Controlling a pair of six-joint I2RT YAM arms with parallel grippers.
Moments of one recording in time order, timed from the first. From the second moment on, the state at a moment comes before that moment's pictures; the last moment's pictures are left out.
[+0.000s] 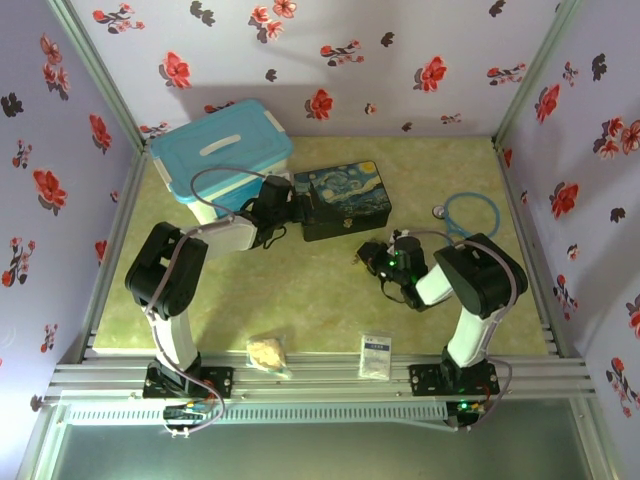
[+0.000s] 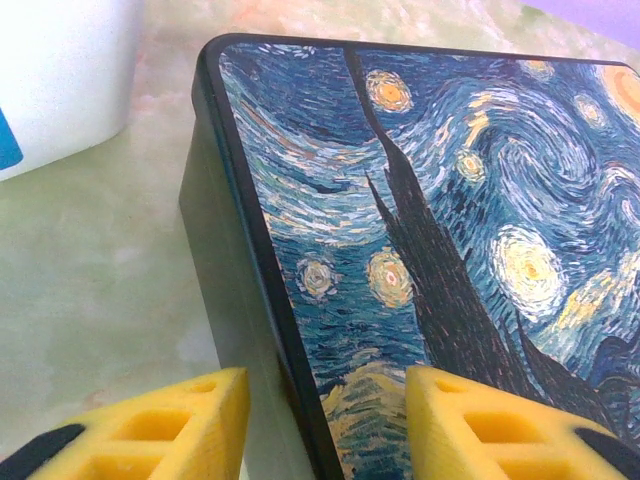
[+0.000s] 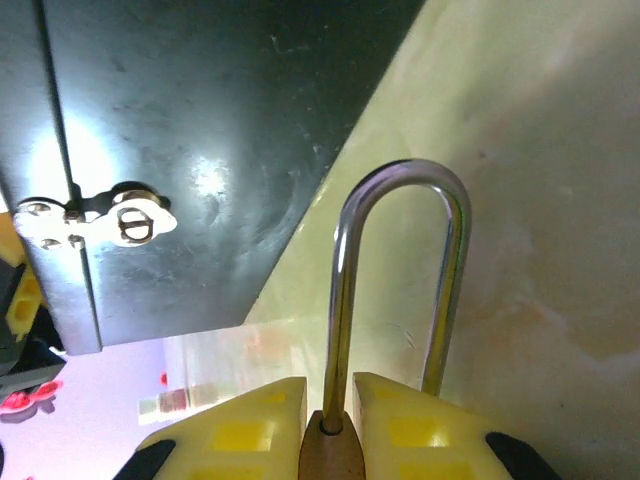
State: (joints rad) left arm -0.57 1.85 1.10 0.11 -0.05 -0.57; right arm 0.44 1.80 0.37 0.97 -0.35 1.22
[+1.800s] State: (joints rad) left arm -0.54 1.85 1.16 -0.02 -0.05 -0.53; right arm 0.54 1.73 1.02 -0.85 0.14 0.46
